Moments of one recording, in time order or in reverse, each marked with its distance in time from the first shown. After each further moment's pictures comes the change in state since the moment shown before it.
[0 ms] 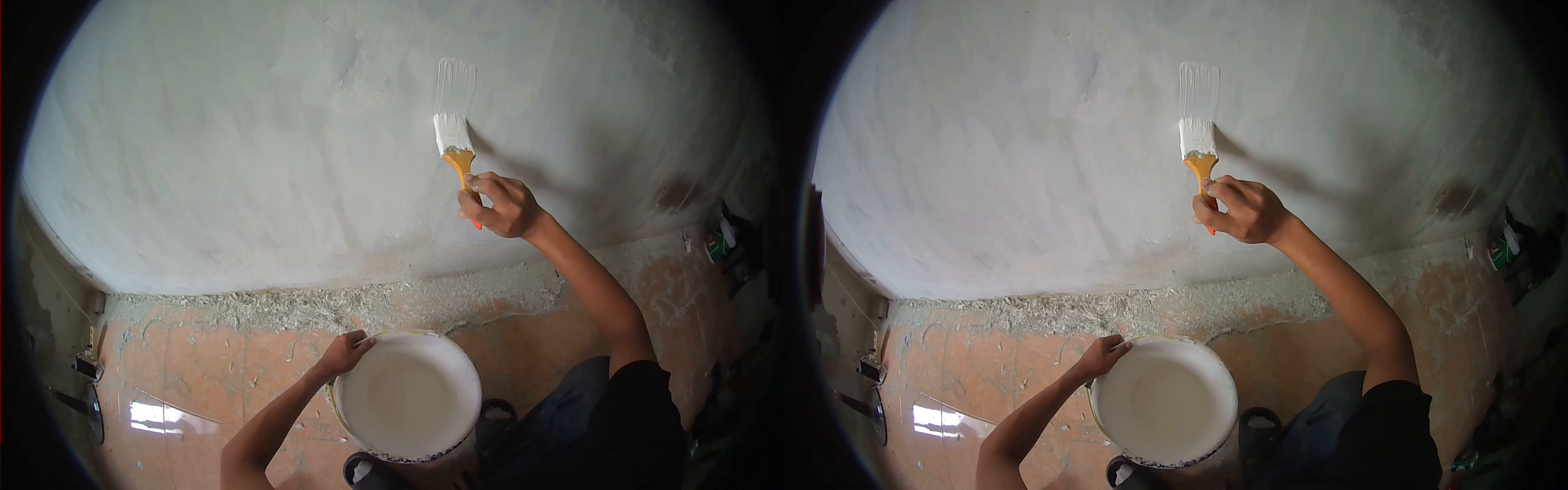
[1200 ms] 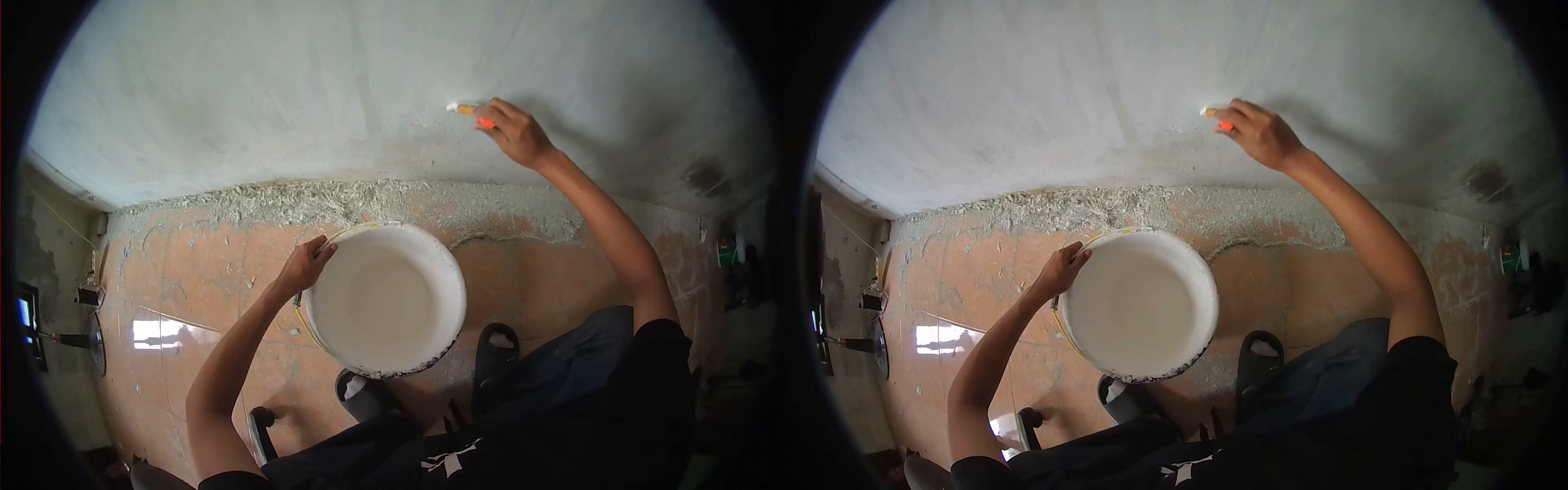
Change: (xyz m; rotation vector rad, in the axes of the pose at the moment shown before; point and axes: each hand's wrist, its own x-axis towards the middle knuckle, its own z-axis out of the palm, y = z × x) left_hand -0.060 -0.027 -0.040 0.089 0.151 -0.159; right_hand -0.046 -0.053 0.049 0.515 -0.360 0.432
